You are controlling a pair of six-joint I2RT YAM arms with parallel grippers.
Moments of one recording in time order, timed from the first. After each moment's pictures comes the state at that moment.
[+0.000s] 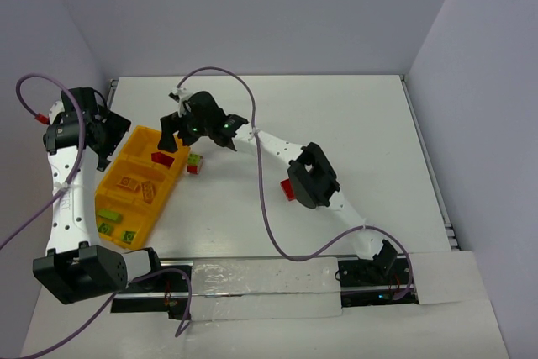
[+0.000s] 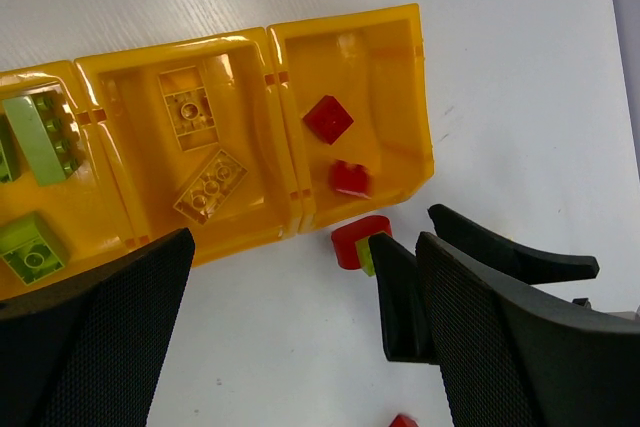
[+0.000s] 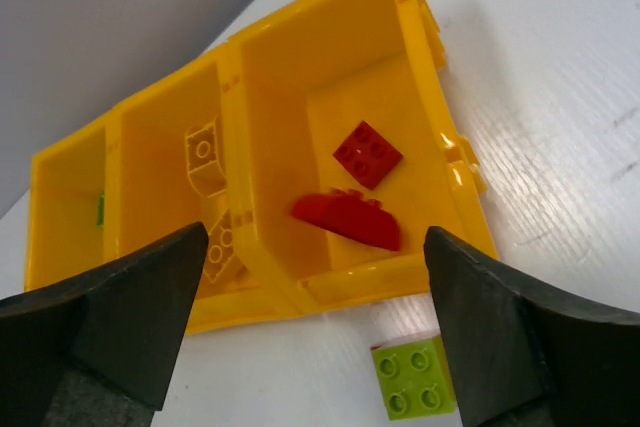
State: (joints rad) left arm 0.20 1.23 1.36 -1.04 -0.24 -0.86; right arm 0.90 2.52 2.30 -0.17 -0.36 0.38
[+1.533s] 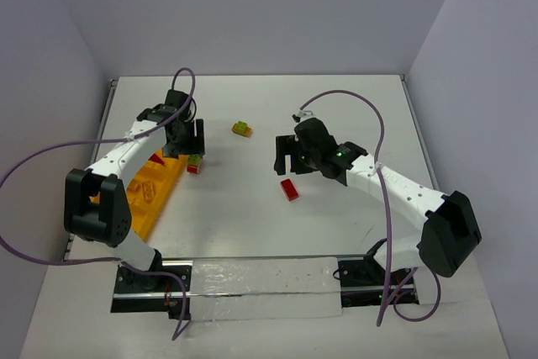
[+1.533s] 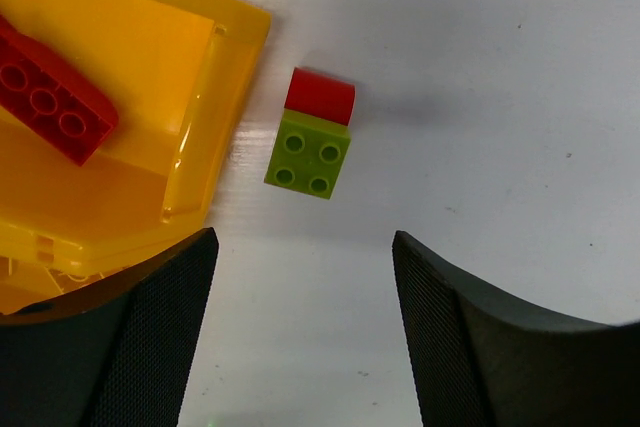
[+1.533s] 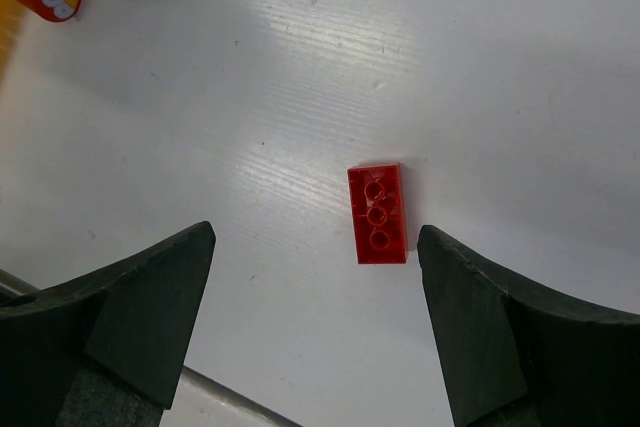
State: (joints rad) left arm -0.29 1.60 1.26 -0.79 -0.12 -0.30; right arm 0.67 1.34 1.00 -0.44 0.06 0.50
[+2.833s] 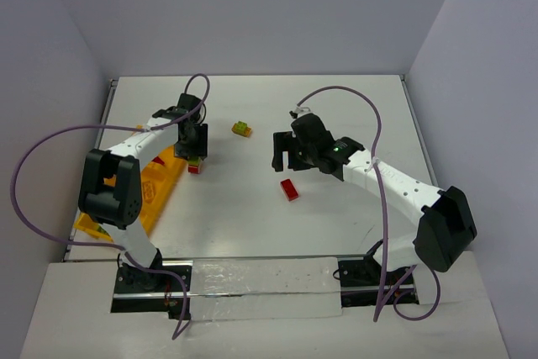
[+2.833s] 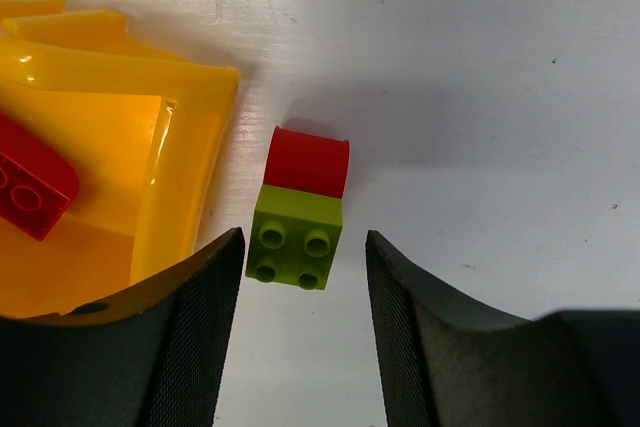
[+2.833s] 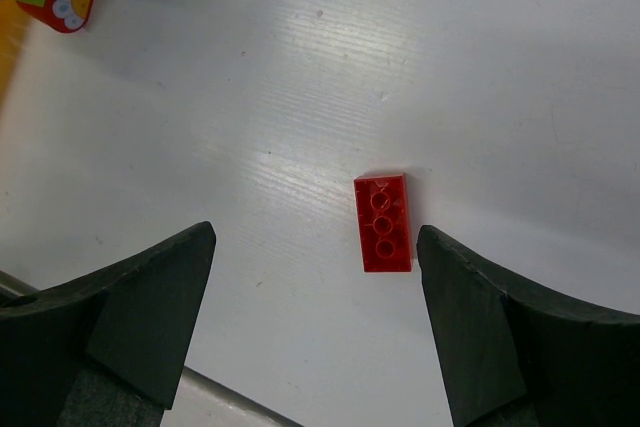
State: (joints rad) left arm -0.31 1.76 1.26 -0.69 -0.14 -0.26; right arm 0.67 1.38 1.06 -0.47 0.06 0.50
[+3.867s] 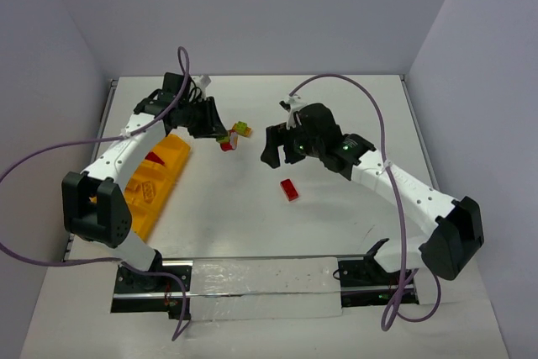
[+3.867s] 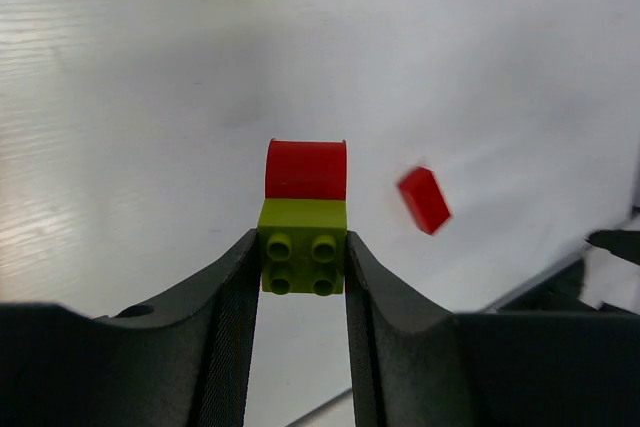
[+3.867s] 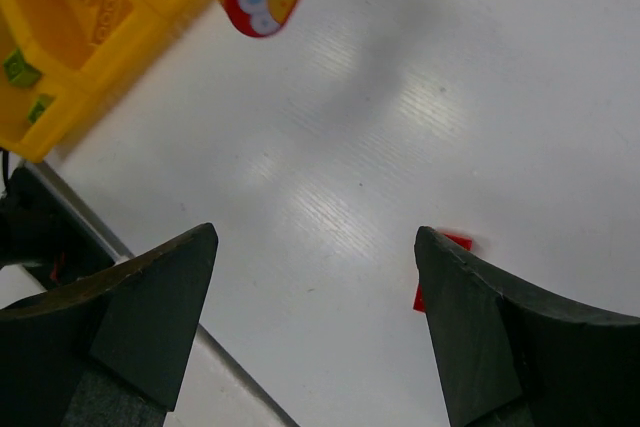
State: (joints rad) left arm -0.31 1.61 1.39 -0.66 0.34 -0.40; right arm 0.67 1.32 1.13 -0.39 -0.16 0.33
